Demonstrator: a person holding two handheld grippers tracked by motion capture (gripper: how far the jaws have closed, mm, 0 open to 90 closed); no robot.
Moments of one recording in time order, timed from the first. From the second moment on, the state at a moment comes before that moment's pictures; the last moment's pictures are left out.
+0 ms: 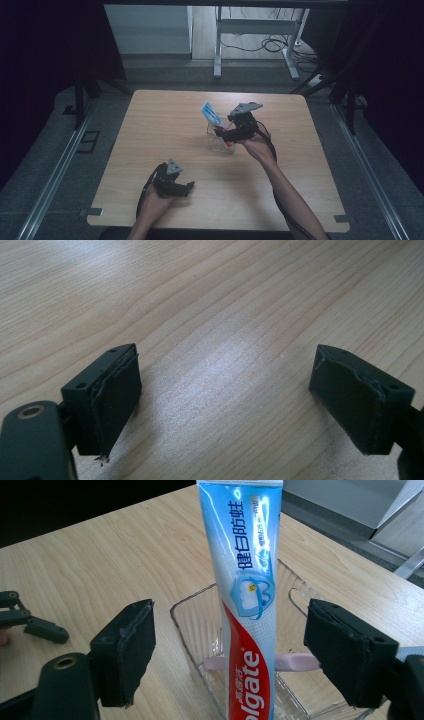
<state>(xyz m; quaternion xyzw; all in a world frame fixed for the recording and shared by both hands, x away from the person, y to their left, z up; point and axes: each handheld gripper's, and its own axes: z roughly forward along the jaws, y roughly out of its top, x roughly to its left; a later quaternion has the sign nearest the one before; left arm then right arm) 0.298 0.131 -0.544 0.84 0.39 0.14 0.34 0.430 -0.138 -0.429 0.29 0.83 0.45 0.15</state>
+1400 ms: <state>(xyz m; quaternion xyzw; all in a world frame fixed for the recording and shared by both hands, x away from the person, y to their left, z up) 0.299 0.131 -0.544 0.84 0.39 0.15 0.34 0.390 -0.161 -0.429 0.28 0.85 0.42 0.16</state>
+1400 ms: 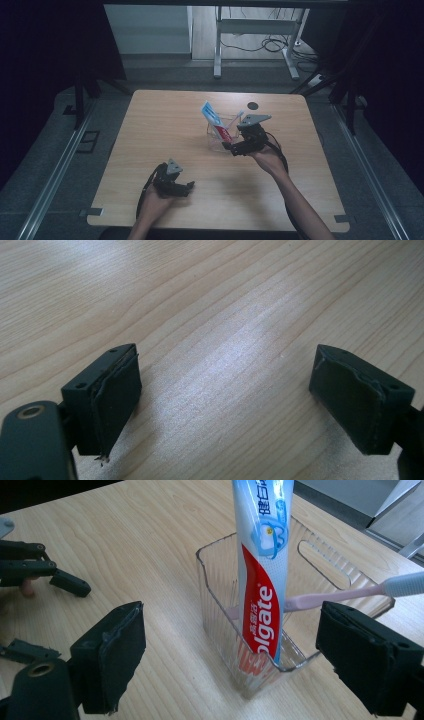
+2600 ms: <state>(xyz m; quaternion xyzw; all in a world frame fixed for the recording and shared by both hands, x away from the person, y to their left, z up) 0.298 0.131 -0.544 0.84 0.39 0.15 0.34 0.354 -0.210 -0.453 0.30 0.84 0.42 0.16</state>
